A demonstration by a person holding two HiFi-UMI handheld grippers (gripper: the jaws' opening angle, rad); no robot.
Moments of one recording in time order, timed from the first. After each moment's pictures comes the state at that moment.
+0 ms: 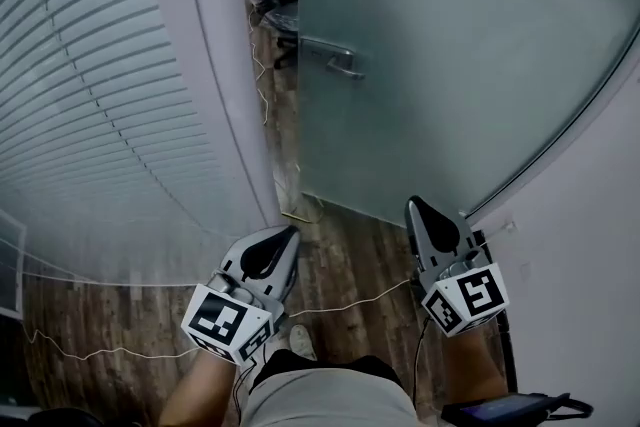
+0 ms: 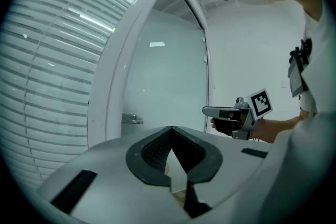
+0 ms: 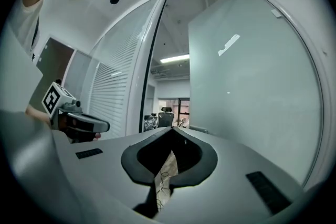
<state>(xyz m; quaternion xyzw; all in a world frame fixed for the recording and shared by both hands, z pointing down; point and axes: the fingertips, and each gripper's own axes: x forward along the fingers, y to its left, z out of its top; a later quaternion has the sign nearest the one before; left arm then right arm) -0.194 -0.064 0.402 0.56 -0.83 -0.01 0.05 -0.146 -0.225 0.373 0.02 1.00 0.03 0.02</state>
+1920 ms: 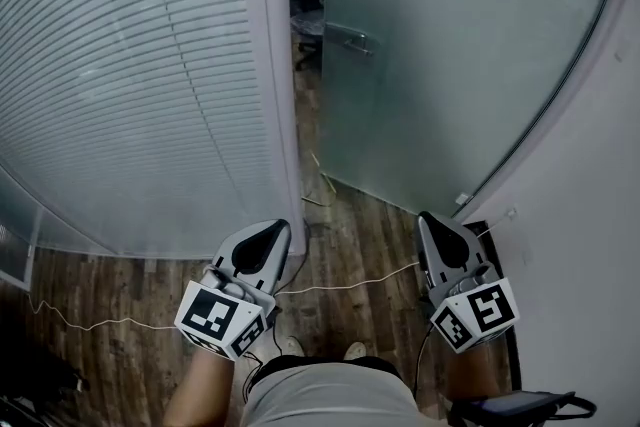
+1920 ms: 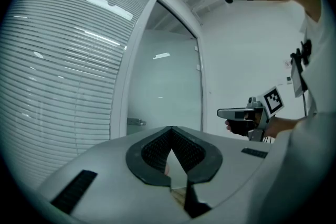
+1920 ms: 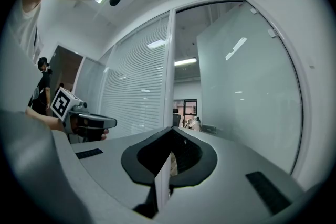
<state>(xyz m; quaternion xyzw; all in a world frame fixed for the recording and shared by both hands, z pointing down) -0.099 0.051 0.317 0.51 -0.86 -0.03 0.03 -0.025 -0.123 0.290 0.05 1.00 0.03 0.01</state>
